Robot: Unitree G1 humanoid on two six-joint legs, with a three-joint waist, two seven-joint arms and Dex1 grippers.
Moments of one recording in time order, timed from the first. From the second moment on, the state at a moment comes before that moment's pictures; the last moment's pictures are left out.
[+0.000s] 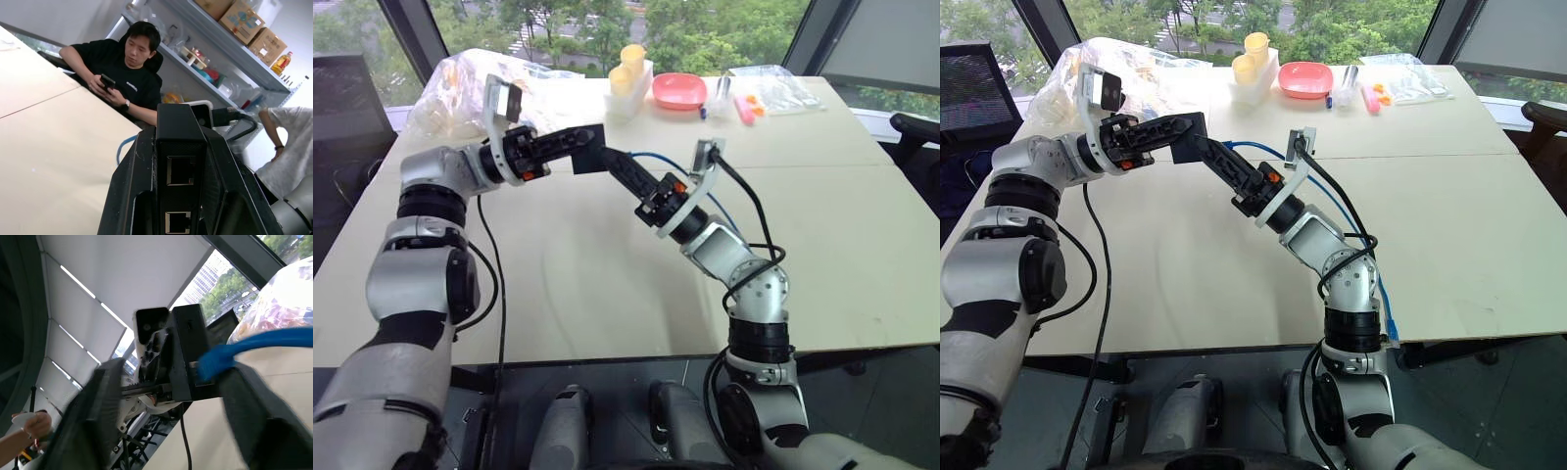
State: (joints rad) left arm -1.27 0.50 0.15 1.09 -0.44 0.76 -1.61; right arm -0.59 0.07 -0.15 -0.10 1.05 0.79 0.33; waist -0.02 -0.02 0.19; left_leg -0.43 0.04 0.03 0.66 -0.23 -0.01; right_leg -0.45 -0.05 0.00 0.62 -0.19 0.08
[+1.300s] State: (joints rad) left arm -1.26 0.62 0.25 1.13 -0.46 0.73 -1.50; right arm -0.63 -0.24 -0.32 -0.02 1.07 0.71 0.31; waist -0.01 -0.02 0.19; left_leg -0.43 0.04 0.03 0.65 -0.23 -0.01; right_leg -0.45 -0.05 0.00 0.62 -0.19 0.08
